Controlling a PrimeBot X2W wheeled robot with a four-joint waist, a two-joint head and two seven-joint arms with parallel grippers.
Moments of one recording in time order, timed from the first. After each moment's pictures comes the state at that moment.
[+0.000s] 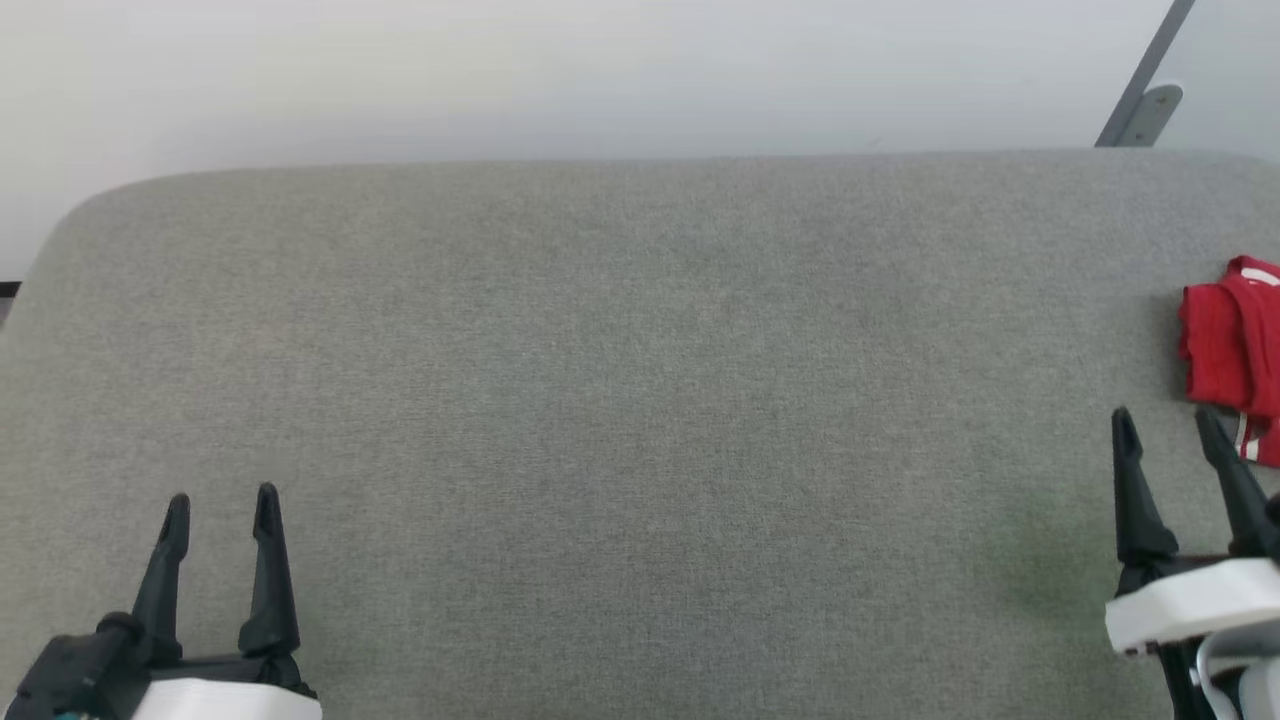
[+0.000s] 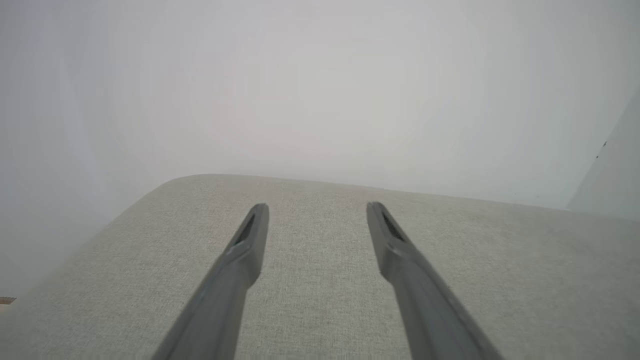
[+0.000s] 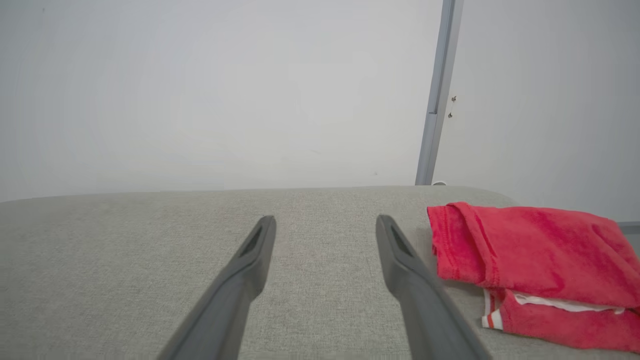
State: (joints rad) left arm 0.09 0.12 0.13 0.01 -0.25 -0.13 -0.26; right arm -0.10 -0.23 -0.10 0.24 0.29 0.13 -0.26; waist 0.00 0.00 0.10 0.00
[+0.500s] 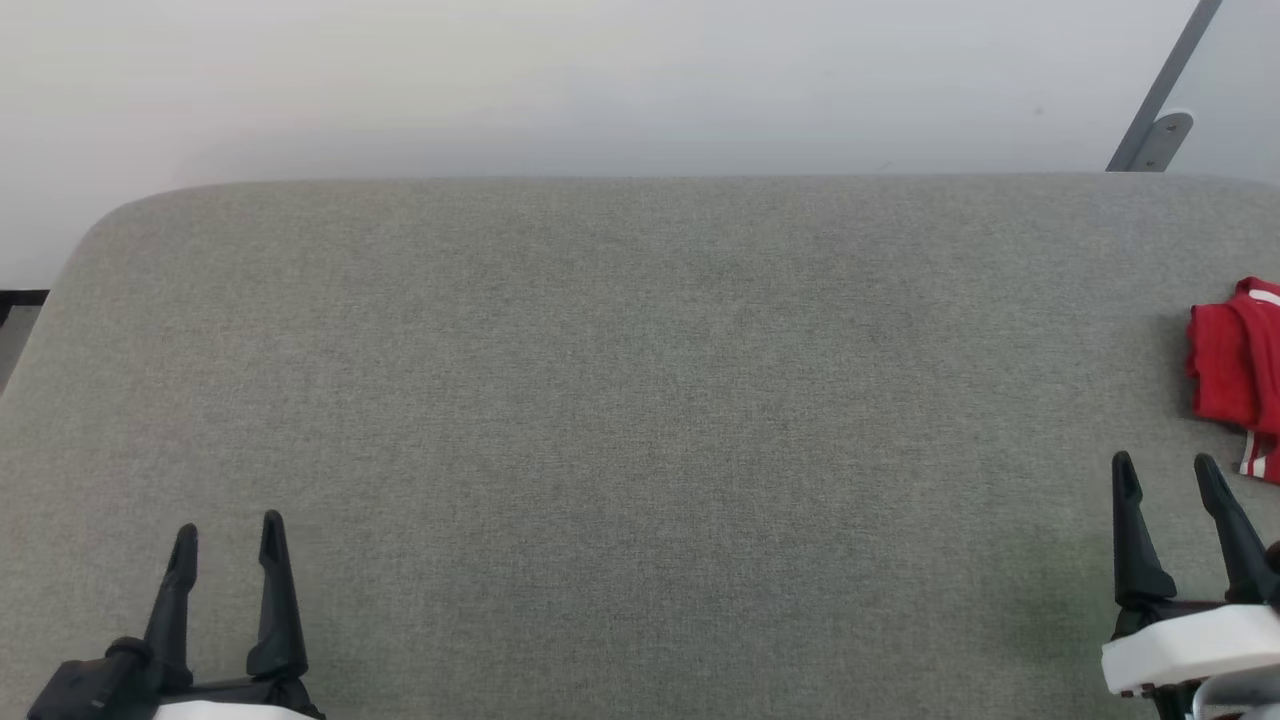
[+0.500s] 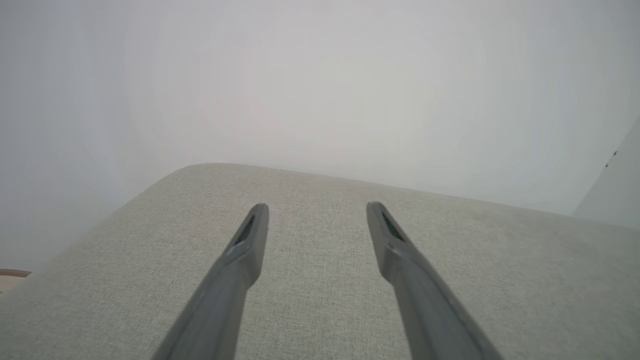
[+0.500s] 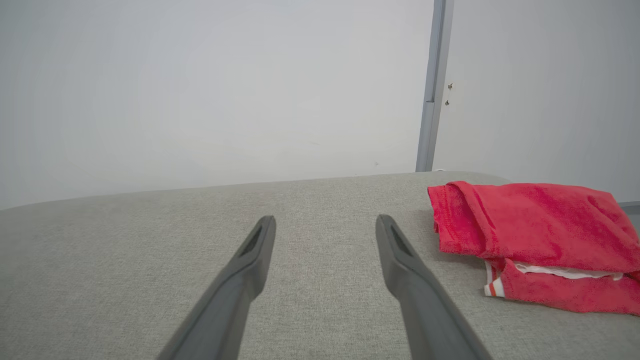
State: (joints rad) left arm 0.12 0.09 0.14 0.01 -0.26 -0.13 -0.26; right arm -0.02 -0.18 -0.14 0.21 0.28 0.13 -0.26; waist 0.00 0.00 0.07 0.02
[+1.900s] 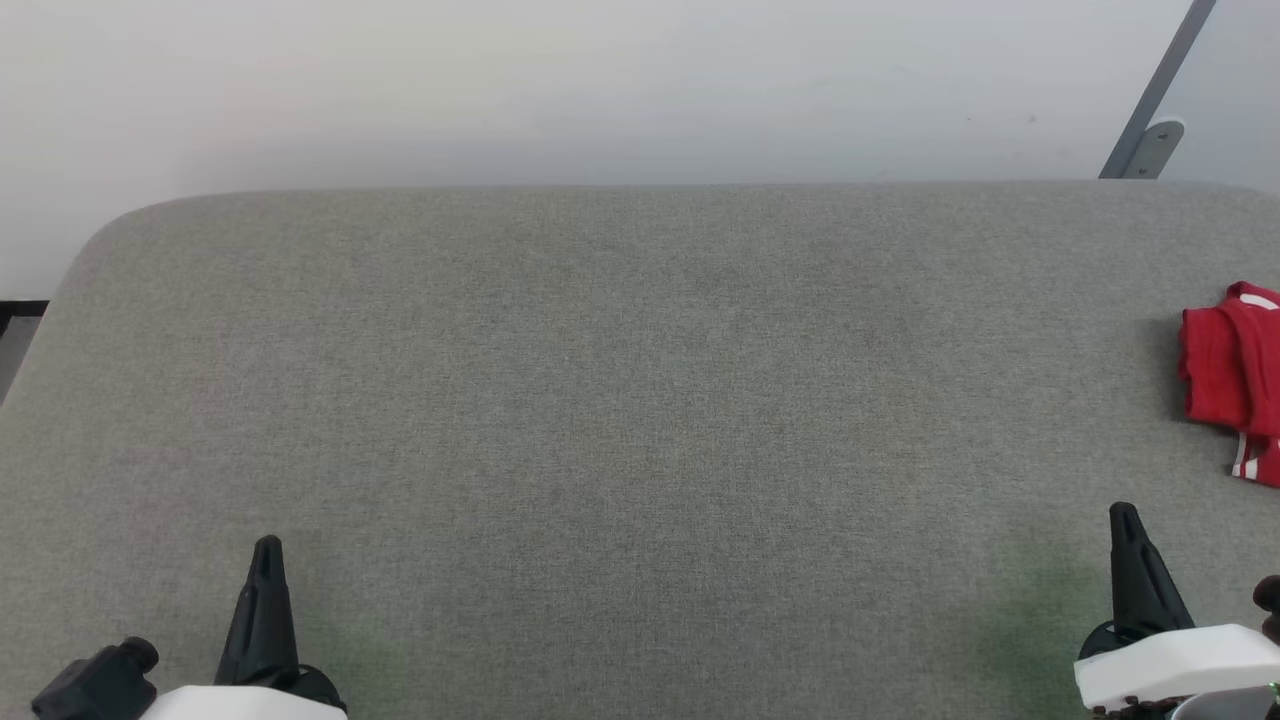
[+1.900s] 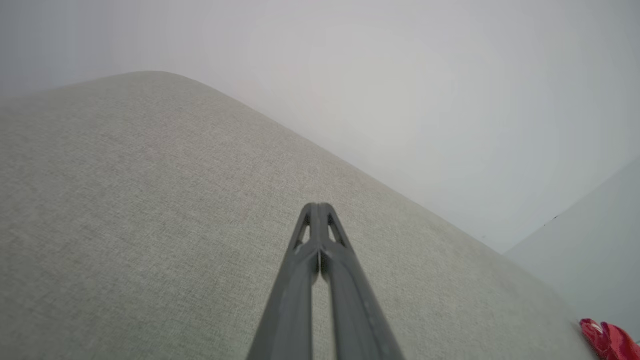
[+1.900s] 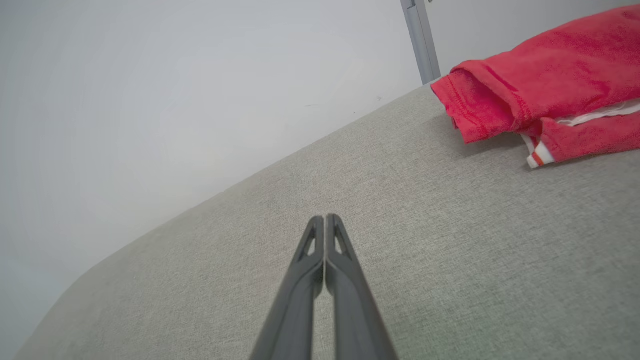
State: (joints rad) left arm 0.09 0.07 0.10 0.12 -0.58 -0.13 -0.18; right arm 0.01 -0.12 -0.13 0.25 0.60 0.13 -0.17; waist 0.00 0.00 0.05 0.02
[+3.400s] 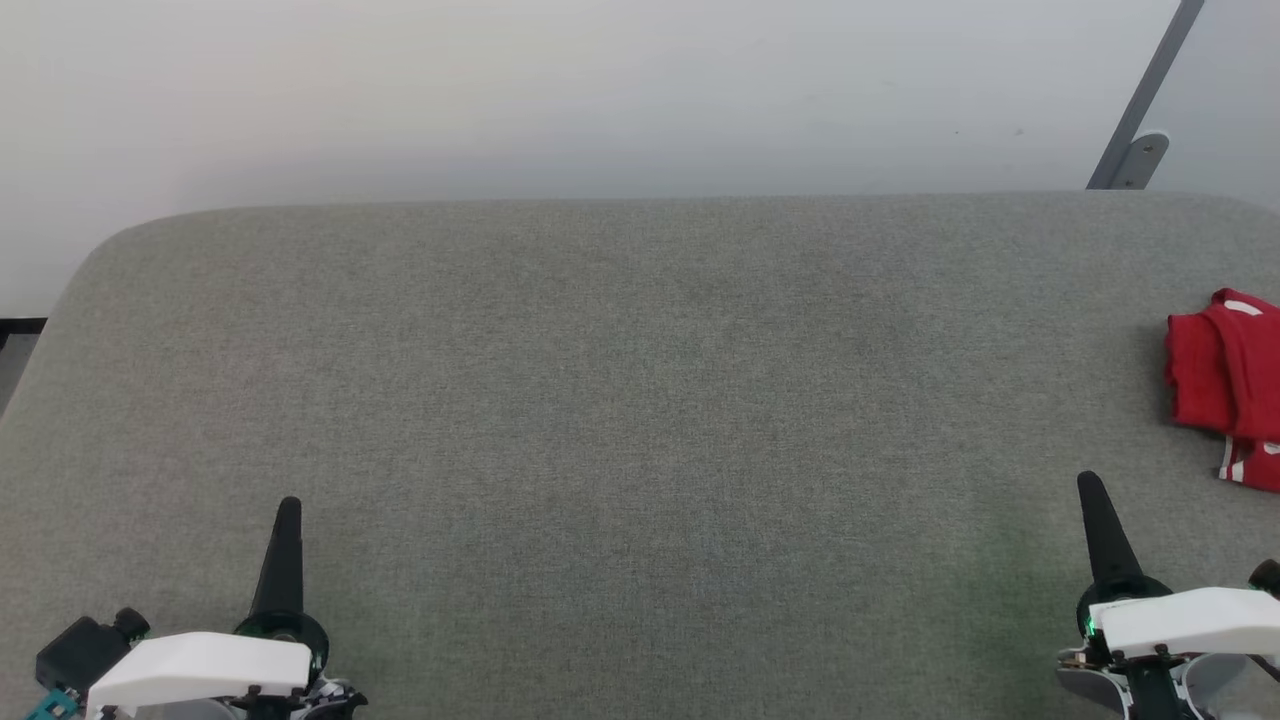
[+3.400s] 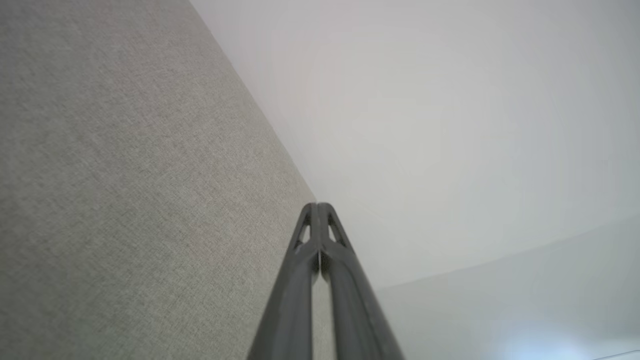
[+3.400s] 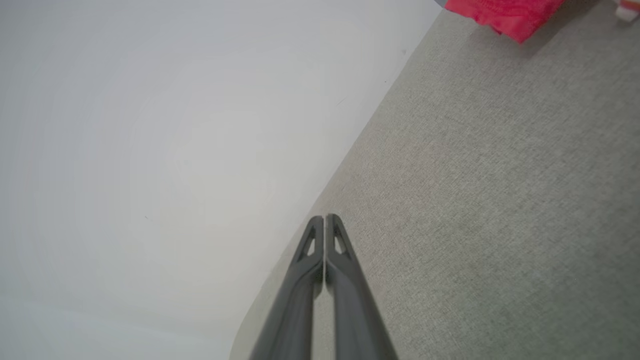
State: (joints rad) left arm -0.02 0.07 0.09 0.19 -1.16 -0.13 -0.03; right arm -0.05 -0.08 -0.12 0.25 1.15 0.13 -0.01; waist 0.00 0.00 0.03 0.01
